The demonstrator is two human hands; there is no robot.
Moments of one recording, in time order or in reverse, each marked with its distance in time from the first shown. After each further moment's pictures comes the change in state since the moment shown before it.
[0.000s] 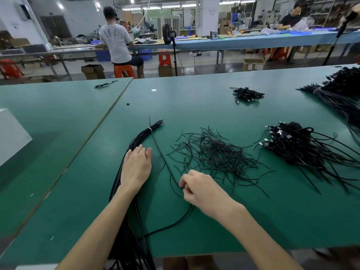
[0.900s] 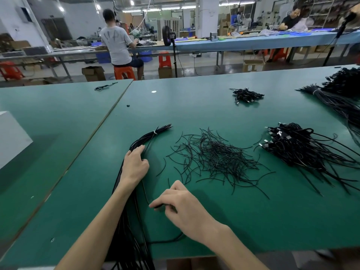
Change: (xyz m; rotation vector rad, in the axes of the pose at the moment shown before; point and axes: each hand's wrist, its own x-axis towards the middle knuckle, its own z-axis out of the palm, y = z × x) left_hand 0.004 -0.002 -0.011 -0.354 -0.018 -0.080; right_hand -0.014 -0.034 0.033 0.377 0.089 -0.236
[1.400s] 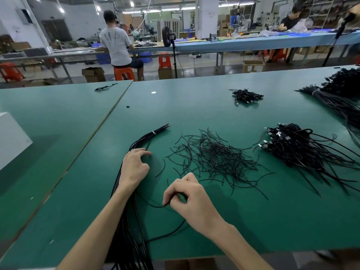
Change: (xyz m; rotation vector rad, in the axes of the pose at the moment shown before) left_hand 0.000 -0.003 0.000 0.000 0.041 0.052; right_hand -0.005 0.000 -0.015 0.235 0.211 0.092
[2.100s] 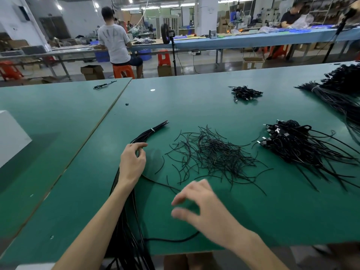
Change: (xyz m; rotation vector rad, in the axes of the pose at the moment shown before) left_hand -0.004 0.004 0.001 -0.224 0.177 0.034; right_hand -0.030 0.005 -0.026 -0.236 -0.158 0.054
